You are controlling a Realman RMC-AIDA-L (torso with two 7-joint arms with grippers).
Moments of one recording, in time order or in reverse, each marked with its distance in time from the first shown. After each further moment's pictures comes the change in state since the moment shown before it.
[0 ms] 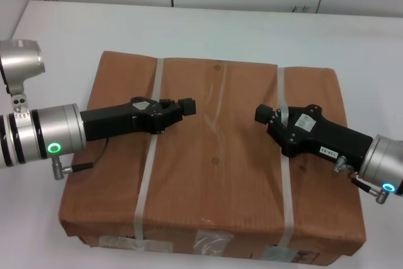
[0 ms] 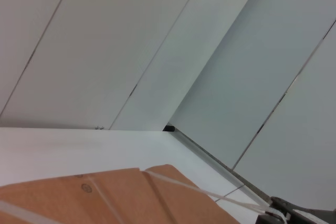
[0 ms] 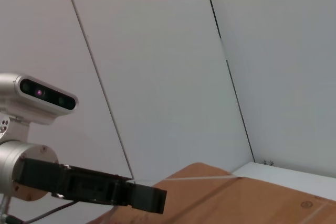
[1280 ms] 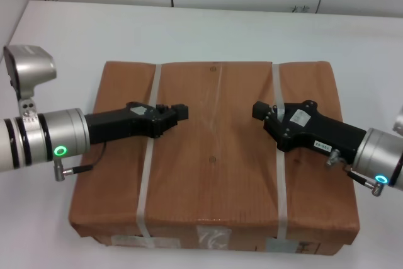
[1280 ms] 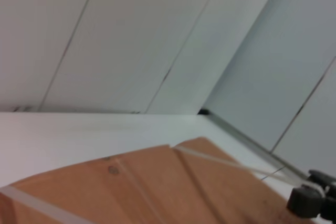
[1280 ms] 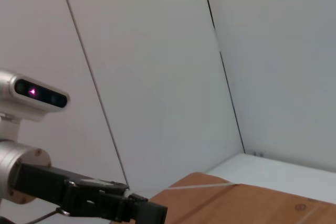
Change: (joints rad) left arm -0.006 -0.031 0.009 -0.038 0.004 -0.117 0.027; right arm 0.033 0.000 -0.006 0.007 0.000 0.072 -0.001
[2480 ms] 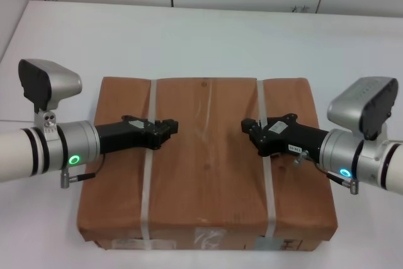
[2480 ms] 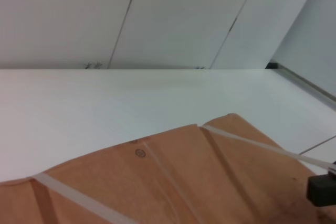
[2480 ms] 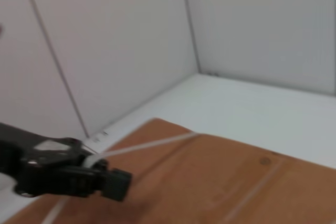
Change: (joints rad) left arm -0.003 -0.026 0.001 0.042 0.031 -0.268 0.050; right arm 0.103 0.000 0.004 0.143 -0.033 0.409 0.027
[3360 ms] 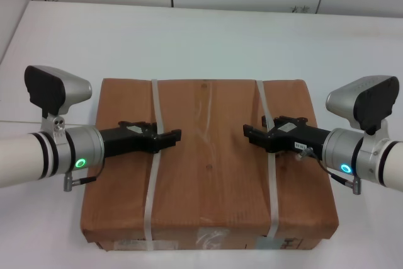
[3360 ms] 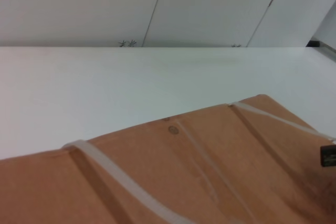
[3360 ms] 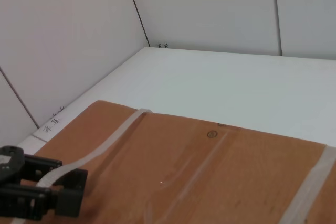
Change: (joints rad) left arm 0.002 0.000 0.000 0.063 -0.001 -0.169 0.018; right arm 0.014 0.000 0.005 0.011 0.009 0.138 0.101
